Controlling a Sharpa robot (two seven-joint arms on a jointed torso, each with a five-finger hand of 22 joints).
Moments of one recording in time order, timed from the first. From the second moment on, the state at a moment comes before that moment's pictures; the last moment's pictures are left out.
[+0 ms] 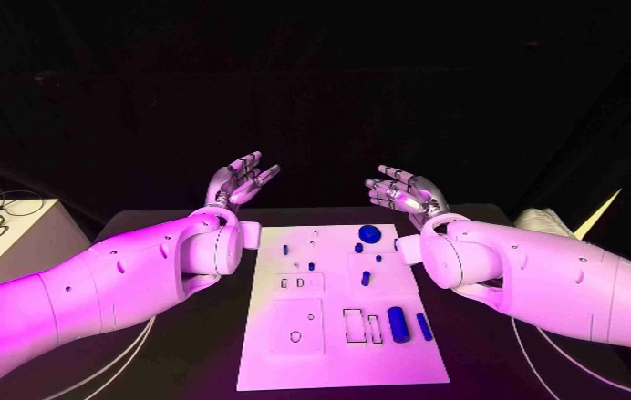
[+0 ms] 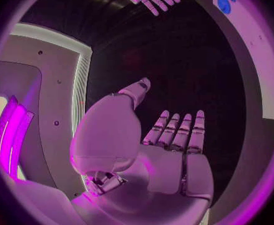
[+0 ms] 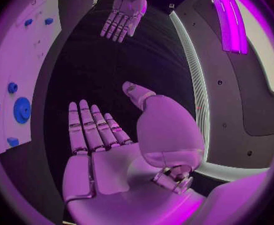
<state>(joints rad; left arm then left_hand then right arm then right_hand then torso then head) 1.16 -0.67 -0.04 1.28 -0.01 -0.60 0.51 1.29 -0.13 0.40 0.06 0.09 0.40 0.15 0.10 0.08 0.37 0.18 0.03 0.04 0.36 0.24 0.03 0.05 0.09 0.40 0.28 0.05 0.05 1.21 -0.72 -0.13 1.41 -0.06 -0.57 0.38 1.13 -0.09 0.47 -0.01 0.18 0.39 0.15 0.05 0.15 0.58 0.25 0.05 0.05 0.66 0.22 0.07 0.10 0.12 0.55 0.28 0.06 0.06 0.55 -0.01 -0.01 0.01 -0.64</state>
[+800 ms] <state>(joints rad) 1.18 -0.88 -0.03 1.51 -0.05 -0.42 0.52 1.38 -0.14 0.49 0.02 0.09 0.83 0.21 0.23 0.15 0.99 0.18 0.12 0.07 1.02 0.12 0.30 0.24 0.18 0.91 0.23 0.38 0.20 1.34 -0.76 -0.16 1.32 -0.97 -0.37 0.18 1.30 -0.15 0.53 -0.10 0.16 0.94 0.20 0.17 0.23 1.16 0.13 0.07 0.07 1.22 0.07 0.23 0.20 0.17 1.09 0.17 0.27 0.12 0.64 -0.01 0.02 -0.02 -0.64</state>
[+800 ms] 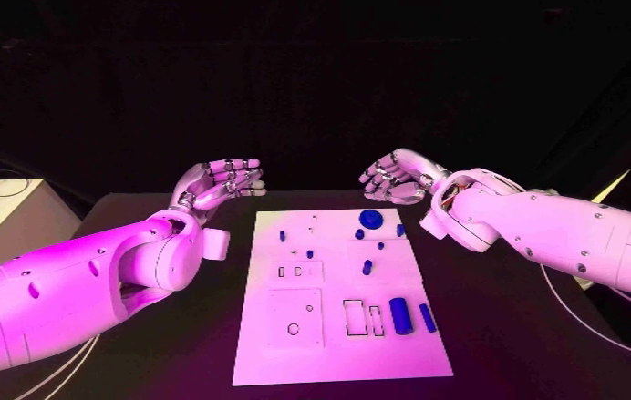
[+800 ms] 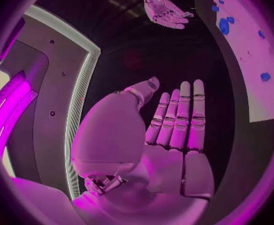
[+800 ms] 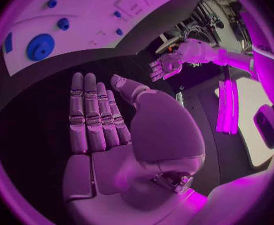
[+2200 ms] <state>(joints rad) 1.18 -0.99 -0.01 1.72 -0.07 -0.33 0.47 1.36 -0.16 0.50 -0.02 0.09 0.84 0.21 0.22 0.15 1.01 0.17 0.08 0.07 1.02 0.10 0.54 0.41 0.18 0.81 0.20 0.81 0.49 1.31 -0.73 -0.16 1.33 -1.57 -0.25 -0.09 1.27 -0.24 0.54 -0.03 0.15 1.02 0.15 0.15 0.26 1.15 0.09 0.07 0.08 1.46 0.00 1.28 1.11 0.11 1.43 0.09 1.20 1.06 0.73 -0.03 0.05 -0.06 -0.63</state>
